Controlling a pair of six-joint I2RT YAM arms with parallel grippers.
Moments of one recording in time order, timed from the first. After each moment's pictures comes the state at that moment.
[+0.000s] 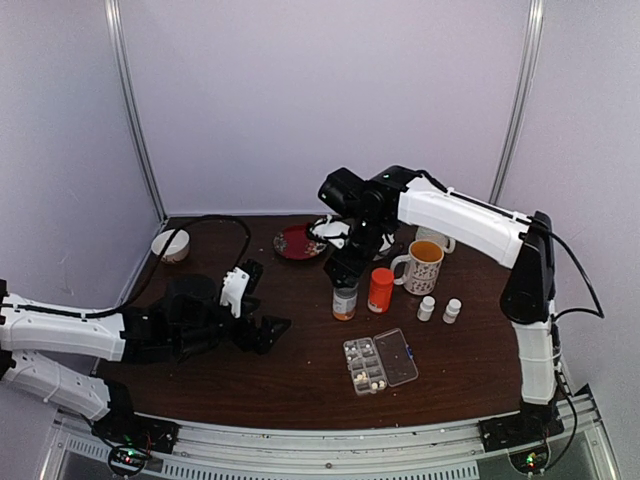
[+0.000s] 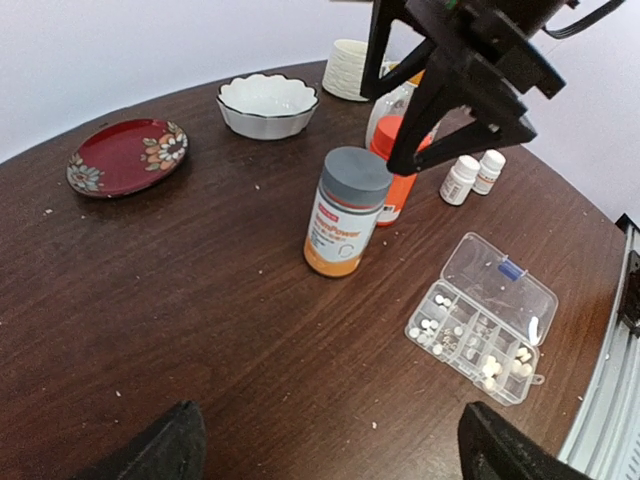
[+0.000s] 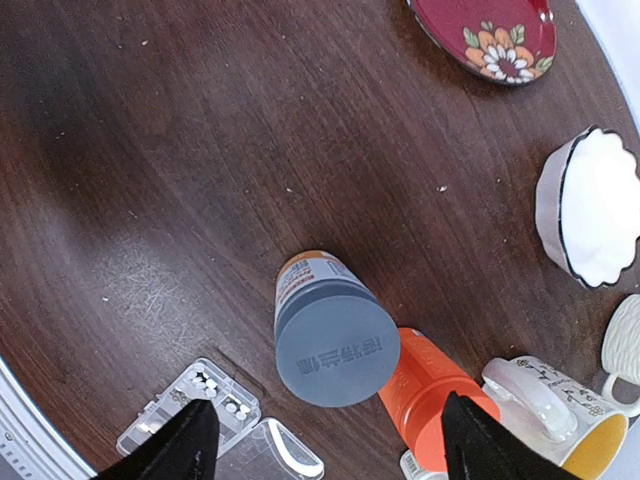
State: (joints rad) left arm -1.03 1.15 0.53 0.20 -0.19 -0.29; right arm 0.84 2.13 2.12 -1.20 0.10 -0.17
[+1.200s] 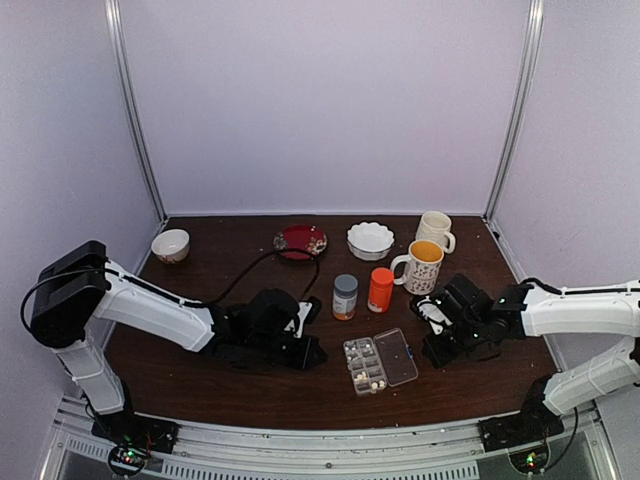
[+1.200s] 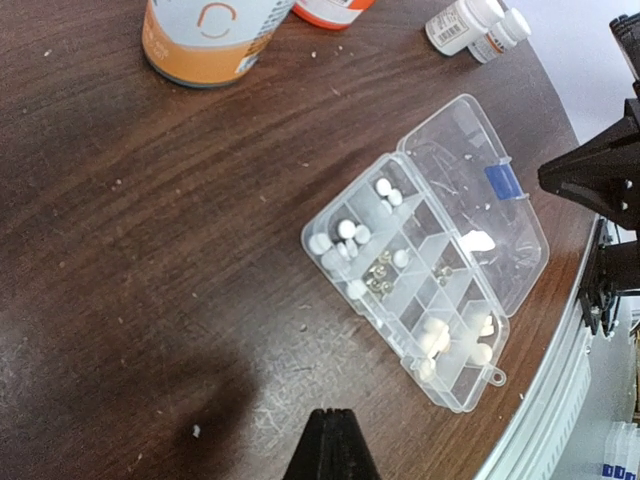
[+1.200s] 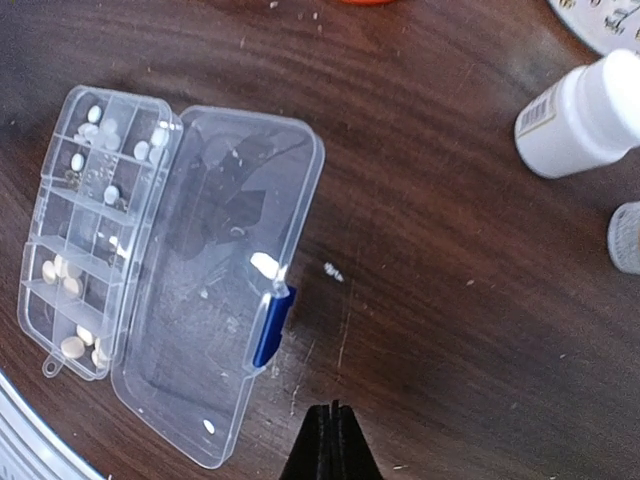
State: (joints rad) left arm -1.09 1.72 0.81 0.17 0.12 -0.70; right arm 0.81 1.24 0.64 -0.51 0.06 0.30
